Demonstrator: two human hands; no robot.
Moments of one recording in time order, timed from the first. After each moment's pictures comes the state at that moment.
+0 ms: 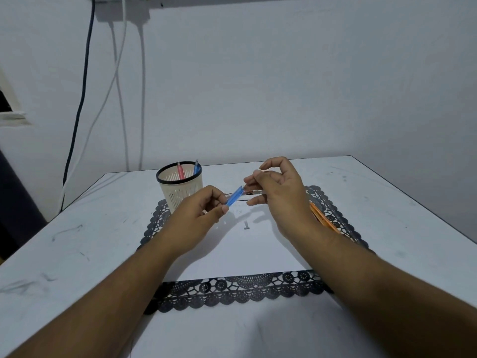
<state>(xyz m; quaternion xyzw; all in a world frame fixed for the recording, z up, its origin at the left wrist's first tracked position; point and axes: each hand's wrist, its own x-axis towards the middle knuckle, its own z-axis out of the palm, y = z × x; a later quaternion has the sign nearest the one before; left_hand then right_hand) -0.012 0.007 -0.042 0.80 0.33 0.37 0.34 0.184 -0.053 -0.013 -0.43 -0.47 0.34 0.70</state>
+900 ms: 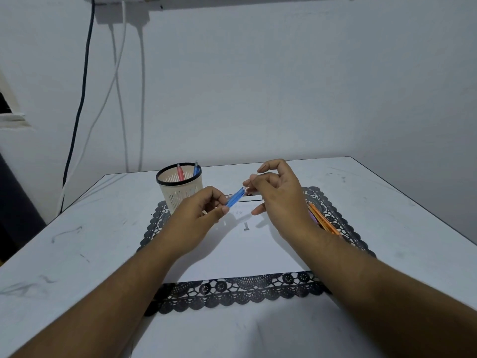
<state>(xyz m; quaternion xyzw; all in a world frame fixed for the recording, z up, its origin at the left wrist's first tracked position) -0.011 0.004 -0.037 0.81 0.34 0.37 0.32 0.184 -0.057 -0.016 -0.46 -0.49 0.31 0.67</state>
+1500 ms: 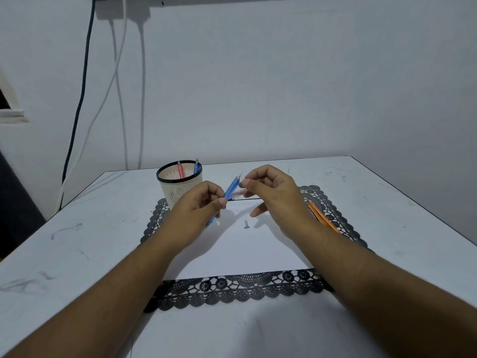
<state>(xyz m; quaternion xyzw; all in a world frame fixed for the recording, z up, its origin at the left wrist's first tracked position) -0.007 -0.002 -0.031 0.74 0.32 0.41 0.42 0.191 -0.050 -0.019 -0.46 -0.53 0.35 0.62</state>
